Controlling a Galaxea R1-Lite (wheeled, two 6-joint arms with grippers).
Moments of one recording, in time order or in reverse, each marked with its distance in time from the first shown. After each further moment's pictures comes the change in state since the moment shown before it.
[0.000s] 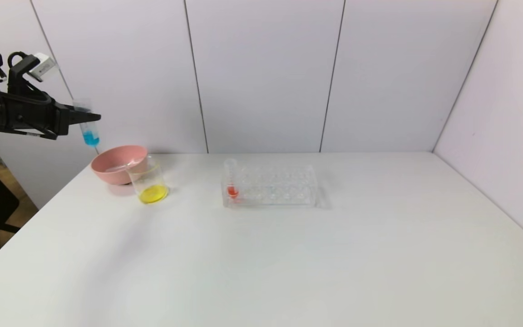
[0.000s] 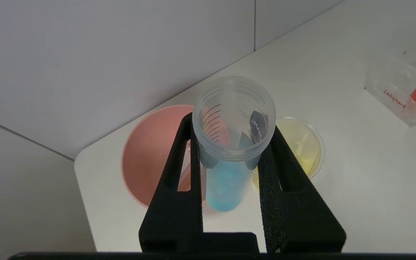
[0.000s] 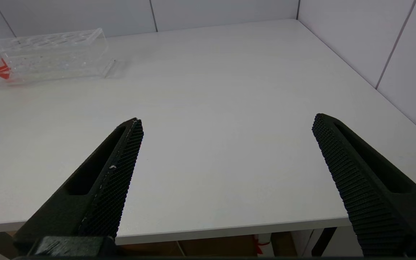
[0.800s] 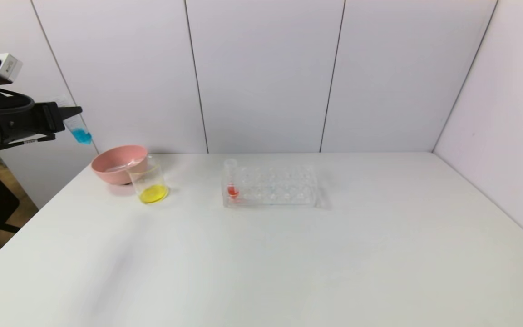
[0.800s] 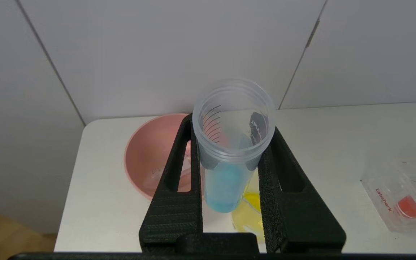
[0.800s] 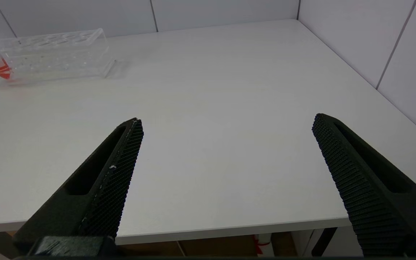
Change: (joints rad) left arm -0.026 -0.214 0.534 -0.648 0.254 -0.540; right arm 0.000 0.000 0.000 0.000 0.000 0.000
